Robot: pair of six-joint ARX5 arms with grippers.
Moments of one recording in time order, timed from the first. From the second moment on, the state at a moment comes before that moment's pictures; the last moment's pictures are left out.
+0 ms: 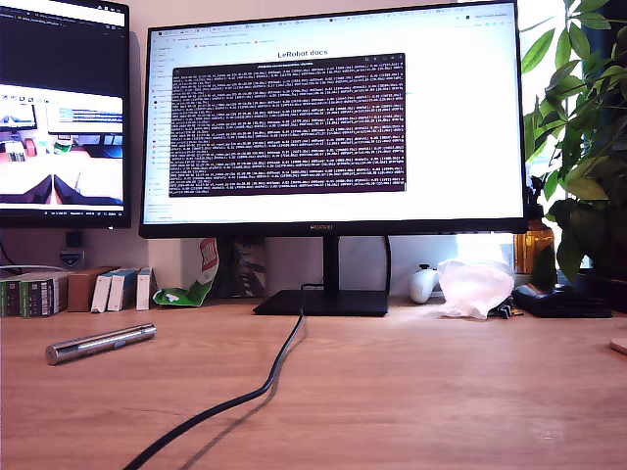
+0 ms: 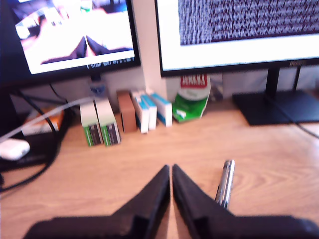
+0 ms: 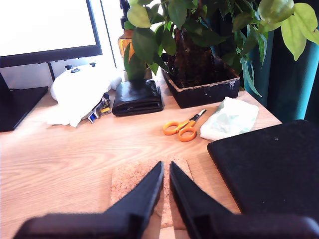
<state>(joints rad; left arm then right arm) -0.05 0.14 0.00 0.07 0.07 0.01 0.01 0.01 0.02 -0.22 0.18 0.10</state>
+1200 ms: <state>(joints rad) -0.05 0.00 0.01 -0.19 0.08 -0.05 0.01 0.01 0.02 -0.22 0.18 0.10</state>
